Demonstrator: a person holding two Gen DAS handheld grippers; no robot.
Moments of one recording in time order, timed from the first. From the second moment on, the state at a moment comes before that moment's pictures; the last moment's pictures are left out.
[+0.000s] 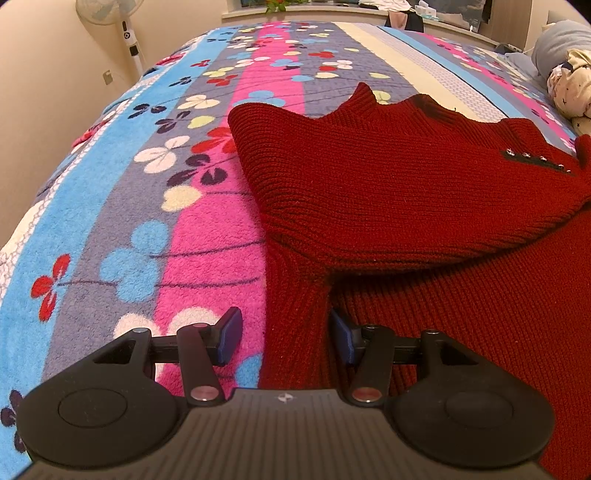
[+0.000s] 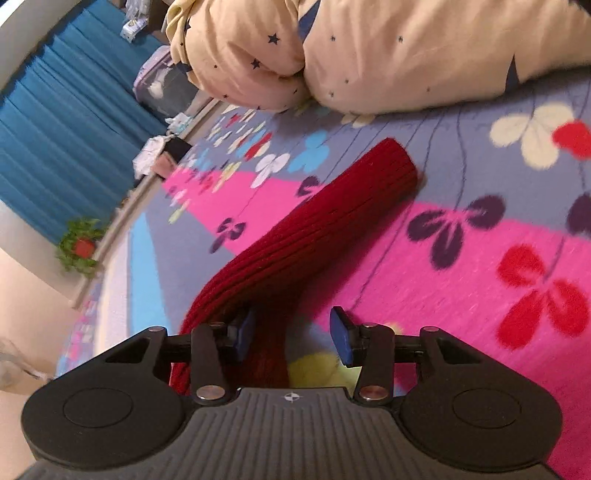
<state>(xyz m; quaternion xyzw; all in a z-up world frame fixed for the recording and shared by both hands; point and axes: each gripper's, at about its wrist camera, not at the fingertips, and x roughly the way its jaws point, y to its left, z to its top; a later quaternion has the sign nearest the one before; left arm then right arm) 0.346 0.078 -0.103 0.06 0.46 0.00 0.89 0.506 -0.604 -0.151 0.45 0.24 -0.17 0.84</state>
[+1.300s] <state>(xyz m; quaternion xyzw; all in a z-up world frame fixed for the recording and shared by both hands) 0.346 0.077 -0.100 0.06 0.47 0.01 0.88 0.396 -0.594 -0.098 0.41 0.20 -0.34 0.82</state>
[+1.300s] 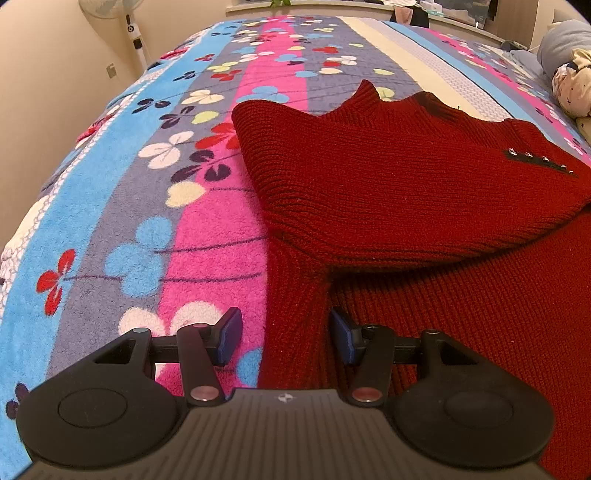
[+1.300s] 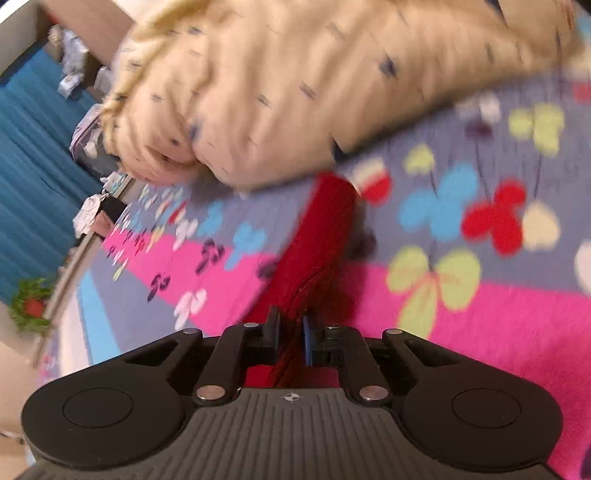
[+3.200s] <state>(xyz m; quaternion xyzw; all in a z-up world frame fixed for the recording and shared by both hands) 0.376 0.082 -0.058 -0.15 0.33 -0.04 0.93 0.209 -0.364 -0.096 0.01 0.48 -0.01 0.87</state>
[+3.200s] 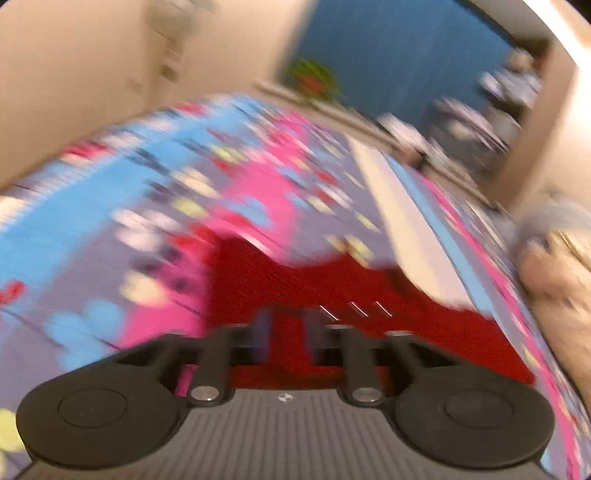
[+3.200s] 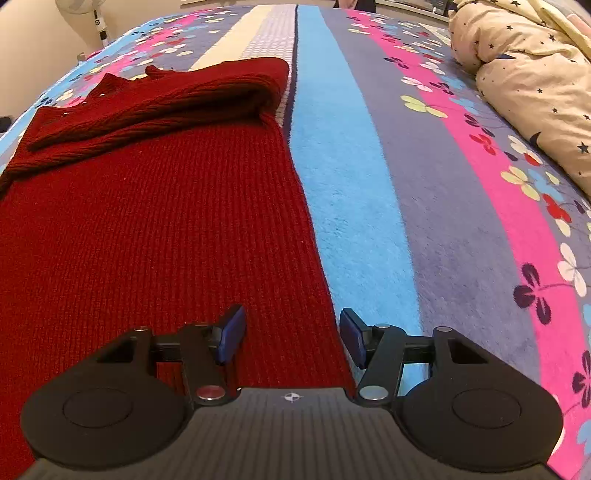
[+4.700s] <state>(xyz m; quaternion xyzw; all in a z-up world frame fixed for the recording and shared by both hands) 0.267 0.069 -0.014 -0.02 0.36 0.00 0.93 0.201 -0.355 -0.085 0.00 0.47 -0.02 0.88</state>
